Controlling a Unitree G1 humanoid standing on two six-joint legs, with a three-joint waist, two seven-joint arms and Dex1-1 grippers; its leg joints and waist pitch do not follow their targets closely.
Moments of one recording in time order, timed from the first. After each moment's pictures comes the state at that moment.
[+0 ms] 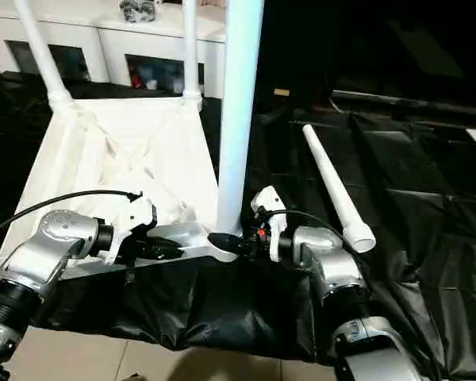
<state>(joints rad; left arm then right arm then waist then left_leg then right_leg) -0.50 0.46 -0.27 0.46 -0.04 0.20 -1.21 -0.52 -0.19 0.11 0.73 0.22 0.15 1.04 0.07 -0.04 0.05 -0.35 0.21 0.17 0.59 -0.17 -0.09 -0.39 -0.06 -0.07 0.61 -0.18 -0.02</state>
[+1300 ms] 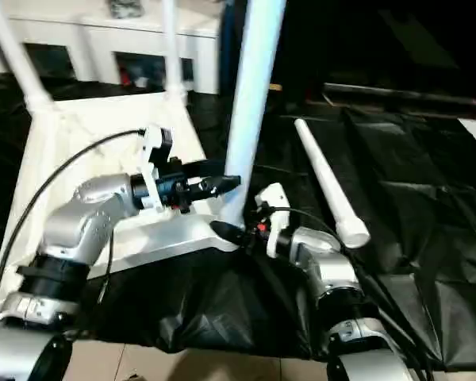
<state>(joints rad) -0.65 0.18 -0.06 0.33 -0.40 0.37 -1.11 -0.53 -0.17 0.07 0.74 0.23 0.10 1.00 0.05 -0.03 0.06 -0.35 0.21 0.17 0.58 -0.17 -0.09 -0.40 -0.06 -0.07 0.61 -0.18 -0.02</state>
